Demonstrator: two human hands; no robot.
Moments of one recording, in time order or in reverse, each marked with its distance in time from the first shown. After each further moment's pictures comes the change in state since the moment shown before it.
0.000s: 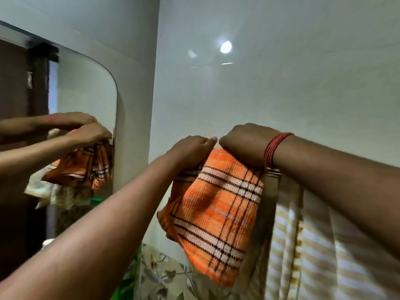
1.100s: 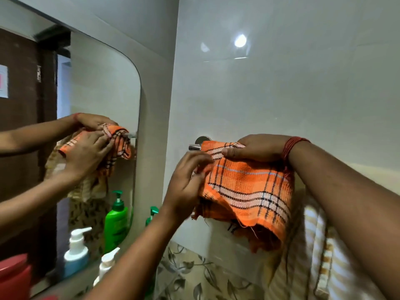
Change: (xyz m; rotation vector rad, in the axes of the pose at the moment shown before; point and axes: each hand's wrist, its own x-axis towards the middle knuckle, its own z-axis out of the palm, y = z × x) left_hand -0.109 -0.065 0.033 -0.627 0.460 0.364; right_hand 0.022 -0.021 0.010 0.763 -0.257 0.201
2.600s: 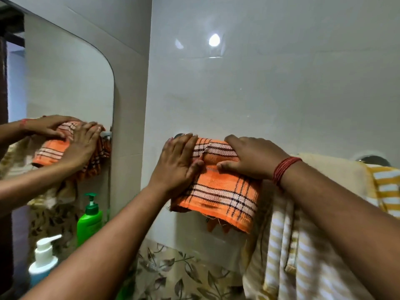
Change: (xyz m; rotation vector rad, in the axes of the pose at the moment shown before) left_hand 0.043 -0.056 0.015 0.741 -0.207 0.243; right_hand -0.041 0.016 0.029 -0.489 0.370 0.081
